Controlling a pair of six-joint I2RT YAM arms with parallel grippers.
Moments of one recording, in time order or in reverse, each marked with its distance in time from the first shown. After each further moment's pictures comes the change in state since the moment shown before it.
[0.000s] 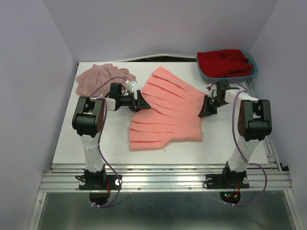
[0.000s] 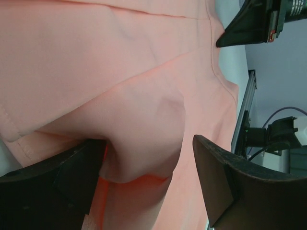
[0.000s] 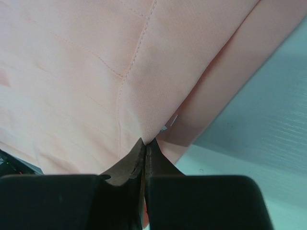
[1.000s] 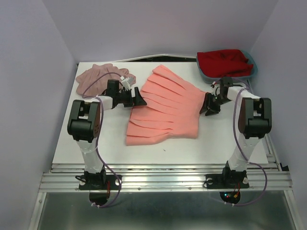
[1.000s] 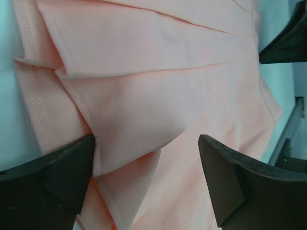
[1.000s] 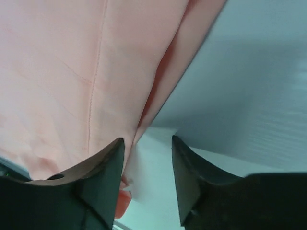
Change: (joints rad) left arm 0.013 -0.082 0.014 -0.087 -0.214 0.054; right arm -0.048 0.043 0.052 -0.036 0.035 0.000
